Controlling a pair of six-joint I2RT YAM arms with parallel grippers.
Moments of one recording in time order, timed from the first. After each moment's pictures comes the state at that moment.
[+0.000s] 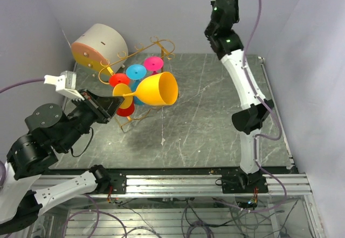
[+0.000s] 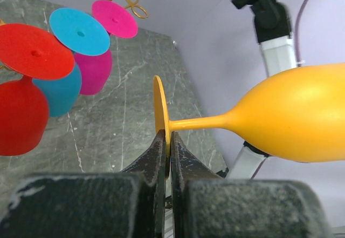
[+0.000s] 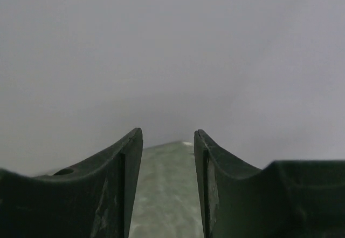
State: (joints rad) left arm -0.90 0.68 1.40 -0.76 -0.38 -0.72; right arm 0.44 2.16 2.53 -0.13 1.01 -0.55
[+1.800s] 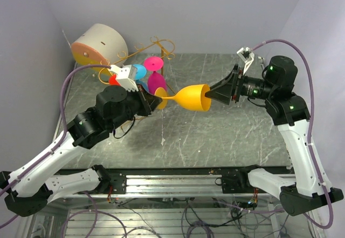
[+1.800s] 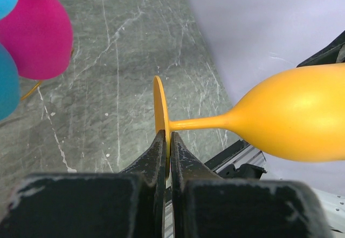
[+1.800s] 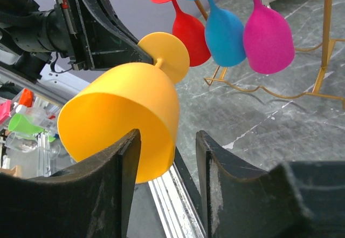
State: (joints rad) left arm -0.90 0.94 1.21 -0.50 -0.22 -0.70; right arm 0.27 1.06 1.44 -0.62 -0.93 0.29
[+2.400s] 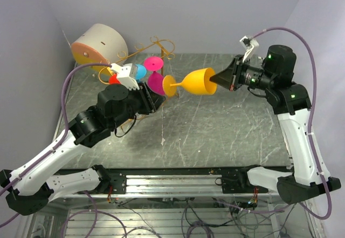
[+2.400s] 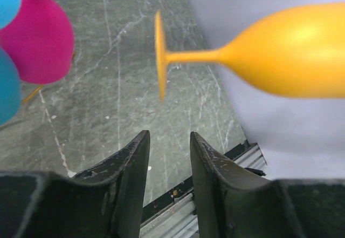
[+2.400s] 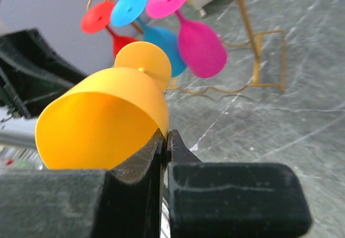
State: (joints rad) left arm -0.90 0.97 1.22 -0.48 -0.22 -0.70; right arm 0.27 1.17 1.58 -0.73 -0.70 0.27
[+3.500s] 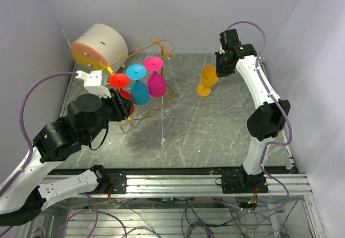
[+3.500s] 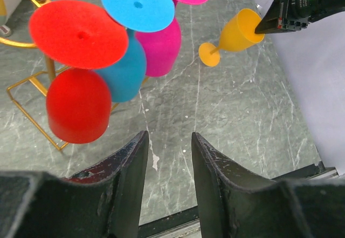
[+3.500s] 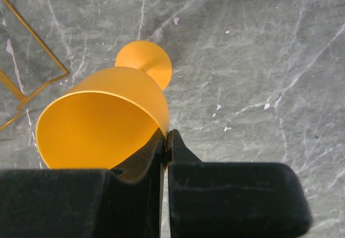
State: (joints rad) left arm -0.90 0.82 1.33 -0.83 -0.49 -0.57; right arm 0.25 1.94 2.03 -1.08 0.12 0.22
